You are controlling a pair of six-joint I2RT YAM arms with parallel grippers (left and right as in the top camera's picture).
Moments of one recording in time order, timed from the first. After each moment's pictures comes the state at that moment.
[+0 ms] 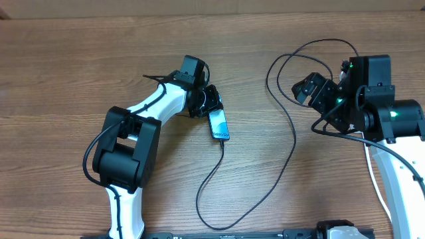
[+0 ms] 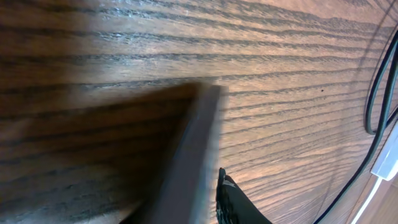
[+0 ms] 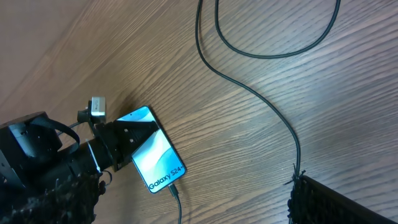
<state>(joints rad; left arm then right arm) -0.37 2.12 1.38 -0.45 0.46 -0.70 0.06 1.28 1.35 -1.07 -0.21 0.65</state>
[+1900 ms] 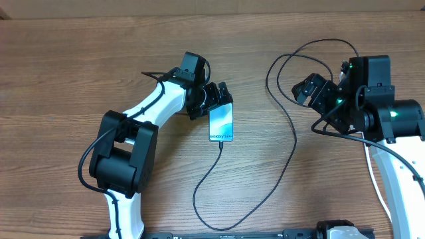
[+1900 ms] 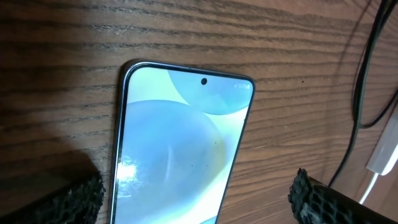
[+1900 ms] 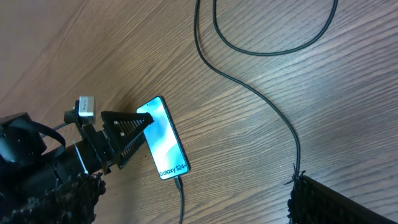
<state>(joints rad) -0.37 2.08 1.40 -0.52 0.44 -0.69 0.06 1.28 1.35 -1.08 -0.21 0.65</state>
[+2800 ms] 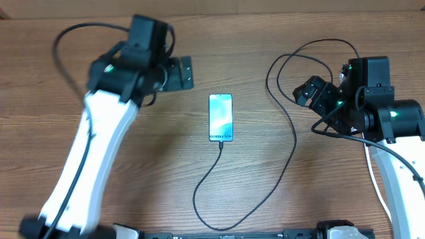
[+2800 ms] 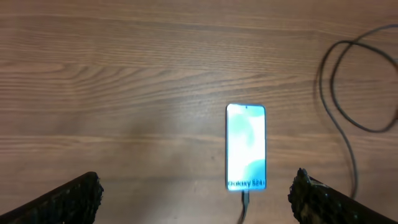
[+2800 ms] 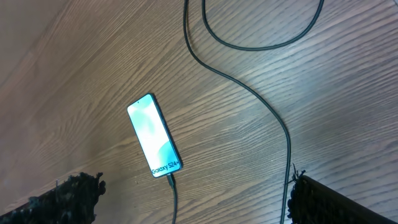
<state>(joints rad) -0.31 1.56 1.73 -1.15 -0.03 -0.37 0.06 1.28 1.35 -1.11 -0.19 0.65</state>
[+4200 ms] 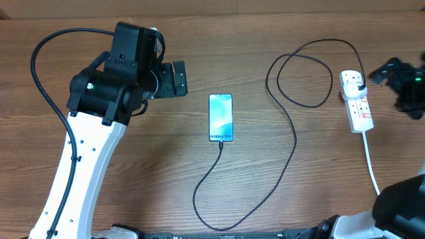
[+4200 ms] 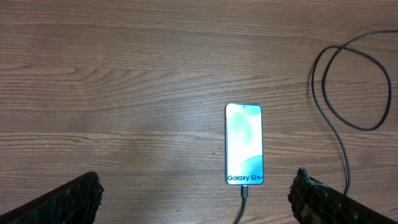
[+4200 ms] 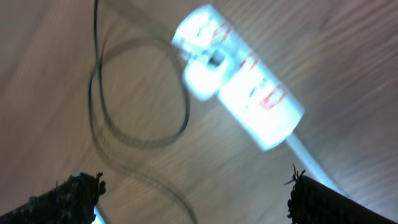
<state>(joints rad) -0.31 1.49 1.73 -1.18 -0.04 -0.36 -0.53 1.69 1.67 -1.18 -0.28 0.26</state>
